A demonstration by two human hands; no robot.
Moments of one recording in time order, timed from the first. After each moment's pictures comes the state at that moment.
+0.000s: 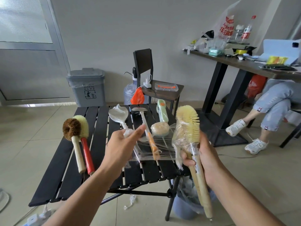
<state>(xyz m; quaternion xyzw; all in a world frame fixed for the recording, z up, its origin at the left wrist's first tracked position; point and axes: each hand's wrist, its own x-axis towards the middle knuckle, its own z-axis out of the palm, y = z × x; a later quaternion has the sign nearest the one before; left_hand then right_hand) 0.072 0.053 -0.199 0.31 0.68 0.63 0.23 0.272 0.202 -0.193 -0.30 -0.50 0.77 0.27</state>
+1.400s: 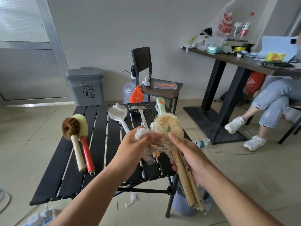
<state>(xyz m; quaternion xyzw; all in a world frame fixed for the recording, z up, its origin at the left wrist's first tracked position) 0.099 0.059 -0.193 0.37 0.51 0.68 0.37 0.261 0.181 -0.197 -0.34 -0.58 0.72 0.21</state>
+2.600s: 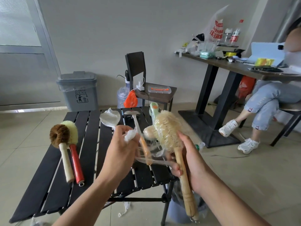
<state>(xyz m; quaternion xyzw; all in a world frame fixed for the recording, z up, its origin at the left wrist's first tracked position) 0.097 0.064 -0.193 0.34 0.67 0.63 0.17 0.263 0.191 -0.194 -0.33 -0.47 0.79 0.22</state>
